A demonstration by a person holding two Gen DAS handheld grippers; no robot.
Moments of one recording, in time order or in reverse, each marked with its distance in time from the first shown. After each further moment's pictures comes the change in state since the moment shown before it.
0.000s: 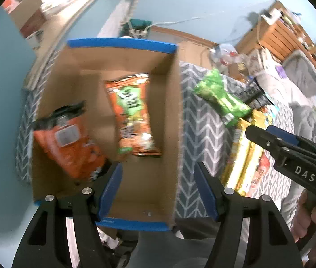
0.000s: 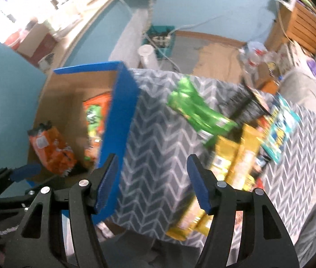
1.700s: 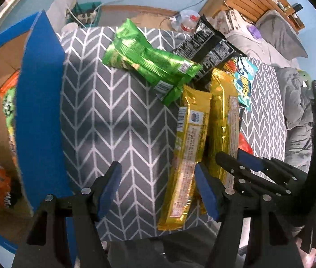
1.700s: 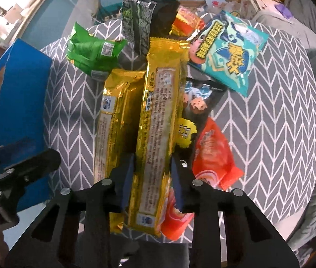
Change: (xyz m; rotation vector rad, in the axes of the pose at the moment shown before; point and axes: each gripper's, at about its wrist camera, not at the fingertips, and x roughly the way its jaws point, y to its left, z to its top) left arm 0.107 -0.123 0.005 0.155 0.159 -0.130; right arm 0.067 -0.134 -0.072 0.211 0.118 -0.088
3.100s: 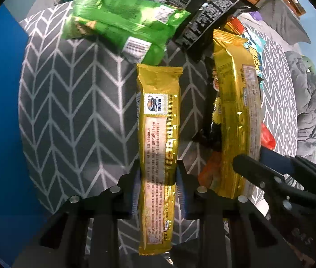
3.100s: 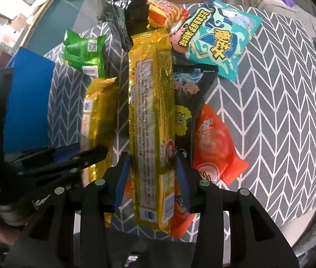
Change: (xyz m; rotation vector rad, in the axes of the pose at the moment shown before) left arm 0.071 -0.036 -0.008 0.041 0.072 0.018; right arm -0.014 -0.042 -0.014 0.031 0.013 0.102
